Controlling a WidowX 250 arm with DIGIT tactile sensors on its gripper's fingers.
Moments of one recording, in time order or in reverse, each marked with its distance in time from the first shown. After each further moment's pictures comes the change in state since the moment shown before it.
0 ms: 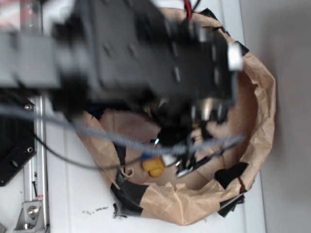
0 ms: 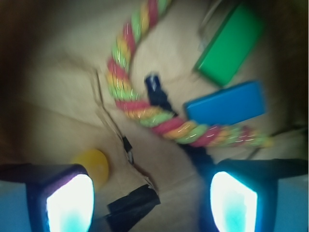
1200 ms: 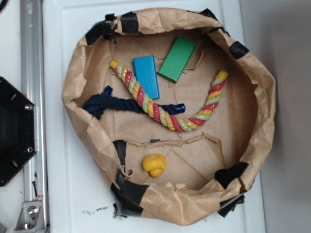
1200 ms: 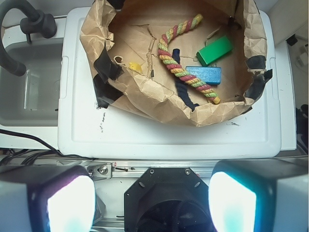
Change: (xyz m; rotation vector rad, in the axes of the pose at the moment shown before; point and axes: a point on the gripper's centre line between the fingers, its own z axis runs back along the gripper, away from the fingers) arm -0.142 0.053 0.137 -0.070 -0.257 -0.382
